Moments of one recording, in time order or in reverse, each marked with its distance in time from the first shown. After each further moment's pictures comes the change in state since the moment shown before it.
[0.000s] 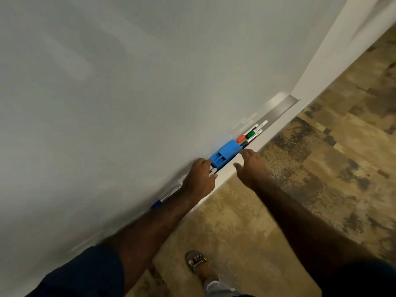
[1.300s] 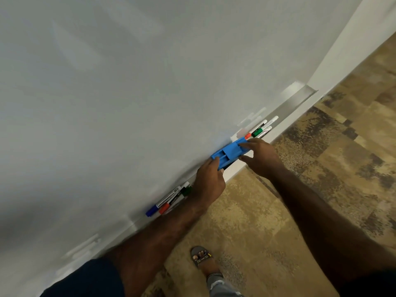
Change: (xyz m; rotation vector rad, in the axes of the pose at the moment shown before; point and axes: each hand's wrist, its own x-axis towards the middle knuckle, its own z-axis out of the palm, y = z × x) left_hand 0.026 0.031 0.026 -0.097 0.046 -0.106; right_hand 0.065 0.034 -0.018 0.040 -0.068 -0.177
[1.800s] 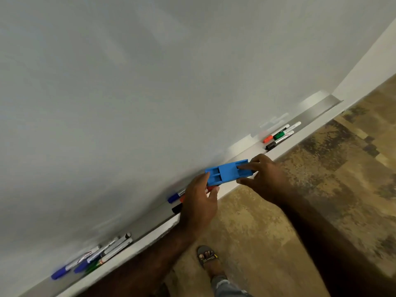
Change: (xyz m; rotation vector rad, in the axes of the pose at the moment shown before) left_hand -0.100 -0.046 -0.050 -0.223 0.230 -0.143; right_hand -0.072 -0.072 0.011 0.075 -0.097 -0.074
